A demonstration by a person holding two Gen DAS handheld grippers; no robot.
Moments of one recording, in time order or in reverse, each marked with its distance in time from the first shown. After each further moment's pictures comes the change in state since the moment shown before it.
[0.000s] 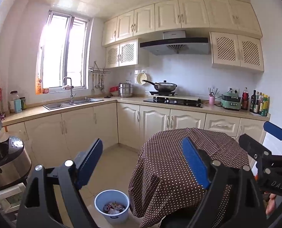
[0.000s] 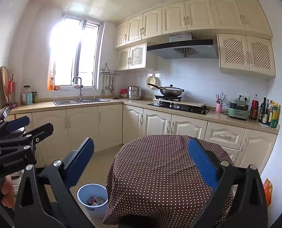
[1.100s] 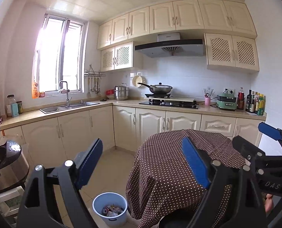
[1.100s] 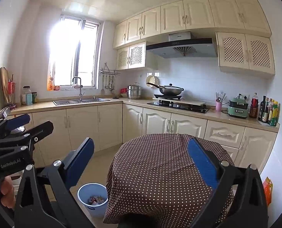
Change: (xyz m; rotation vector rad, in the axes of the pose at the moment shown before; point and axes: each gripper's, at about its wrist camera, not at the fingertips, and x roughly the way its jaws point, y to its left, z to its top) left arm -0.008 -0.004 0.000 0.023 -0.020 -0.029; right arm -0.002 -0.004 0.000 0.010 0.006 0.000
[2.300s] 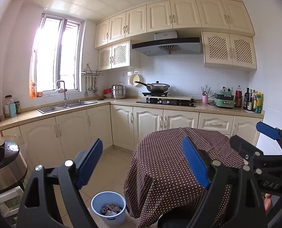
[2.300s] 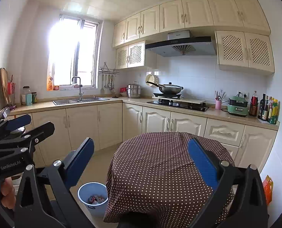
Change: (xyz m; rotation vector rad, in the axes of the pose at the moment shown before) left arm 0.003 -0.009 -0.002 0.008 0.010 -0.017; right arm -0.002 0.010 -0.002 0.011 0.007 -0.008
